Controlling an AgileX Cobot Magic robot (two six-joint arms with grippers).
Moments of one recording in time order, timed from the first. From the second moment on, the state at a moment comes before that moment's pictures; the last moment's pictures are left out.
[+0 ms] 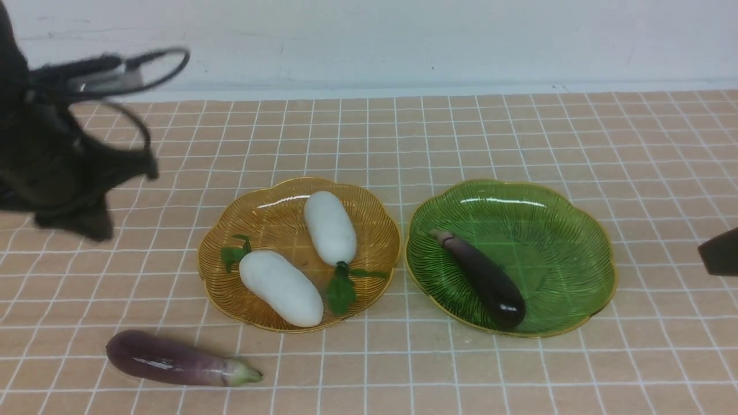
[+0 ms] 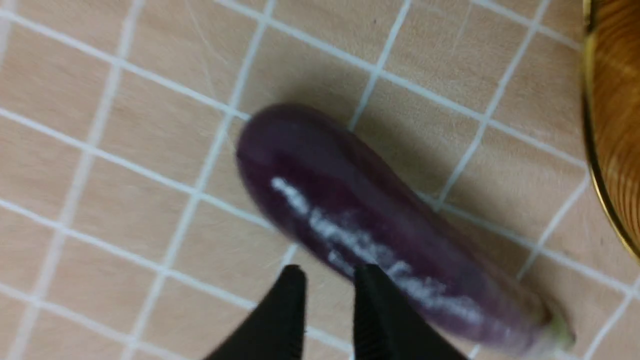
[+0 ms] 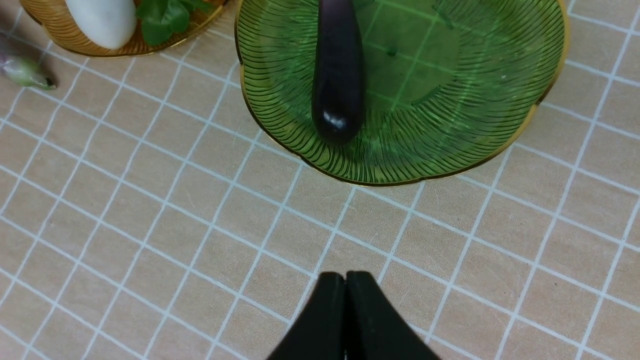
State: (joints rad) right arm 0.04 1.07 -1.06 0.42 1.26 -0.43; left arm -0.09 1.55 -1.00 0.03 0.98 -0.57
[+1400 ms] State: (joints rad) right arm 0.04 1.07 -1.06 0.47 1.26 -0.43; left arm -0.10 1.78 -1.06 -0.09 1.00 -0.51
